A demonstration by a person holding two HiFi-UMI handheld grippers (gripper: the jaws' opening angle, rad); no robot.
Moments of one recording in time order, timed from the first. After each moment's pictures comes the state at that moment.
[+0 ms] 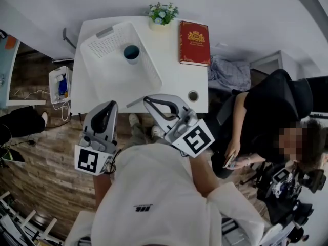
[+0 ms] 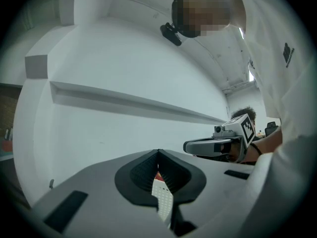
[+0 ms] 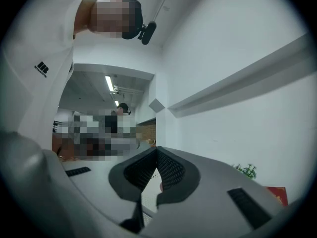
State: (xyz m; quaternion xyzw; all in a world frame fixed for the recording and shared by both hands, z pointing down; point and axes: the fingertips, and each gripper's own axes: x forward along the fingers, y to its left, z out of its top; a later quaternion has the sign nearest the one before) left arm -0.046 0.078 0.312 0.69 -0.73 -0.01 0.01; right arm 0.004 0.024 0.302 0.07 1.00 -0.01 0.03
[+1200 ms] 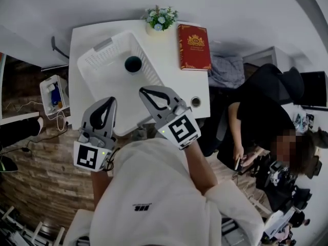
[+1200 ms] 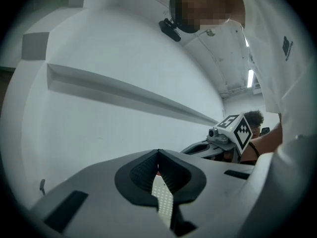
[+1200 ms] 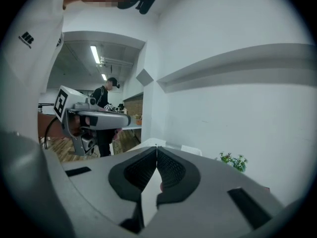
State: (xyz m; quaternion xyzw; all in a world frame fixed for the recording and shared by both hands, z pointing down) left arm -0.144 0.034 0.335 0.71 -0.70 -0.02 0.04; right arm -0.102 -0.026 0.378 0.01 0.98 0.06 -0.17
